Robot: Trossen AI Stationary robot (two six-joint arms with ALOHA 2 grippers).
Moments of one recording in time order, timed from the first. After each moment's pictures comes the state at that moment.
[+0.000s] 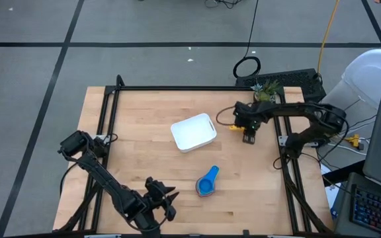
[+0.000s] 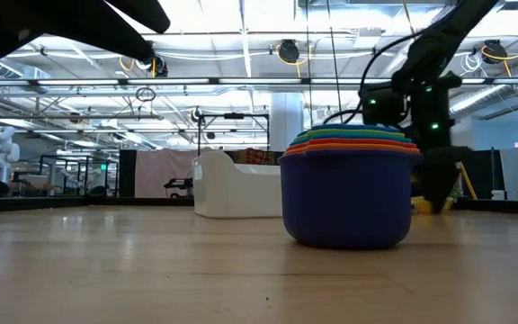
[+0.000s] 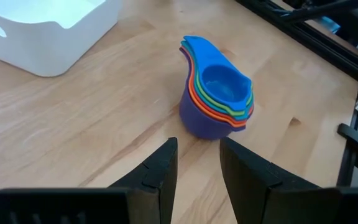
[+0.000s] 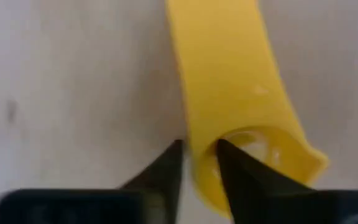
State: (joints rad) left arm -0.80 1.88 1.31 -0.56 -0.92 -1.41; right arm -0.51 1.47 0.66 -0.78 0.03 -0.23
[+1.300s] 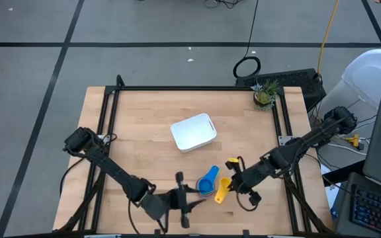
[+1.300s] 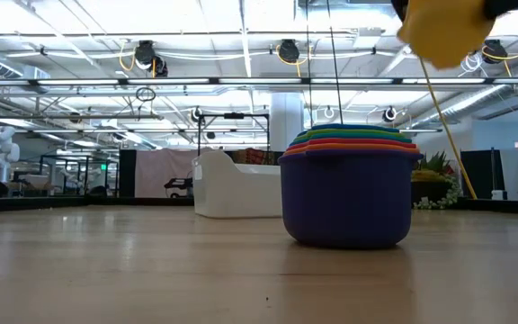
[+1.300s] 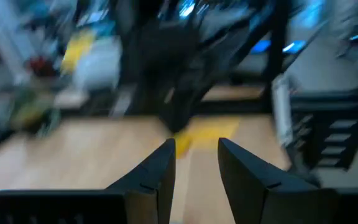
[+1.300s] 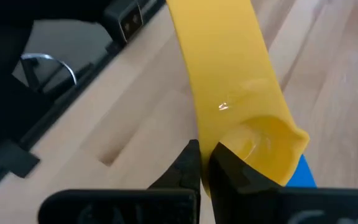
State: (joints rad) left arm -0.66 1.88 1.31 0.35 -0.77 -0.05; right arm 0.54 1.30 0.89 -0.38 -0.01 -0.02
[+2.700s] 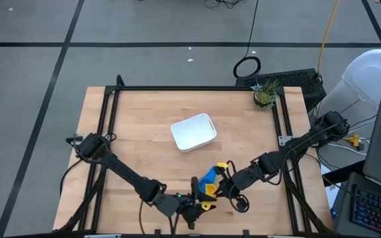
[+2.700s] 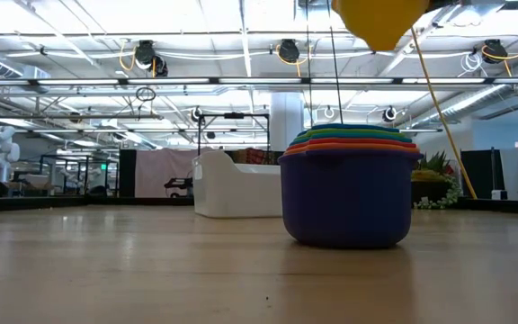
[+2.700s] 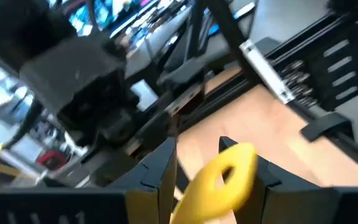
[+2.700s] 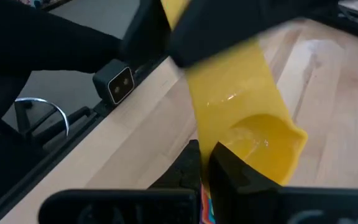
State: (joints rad) left arm -0.60 2.03 1.34 0.53 -0.55 0.52; right arm 0.50 1.45 0.89 -0.02 -0.01 -0.07
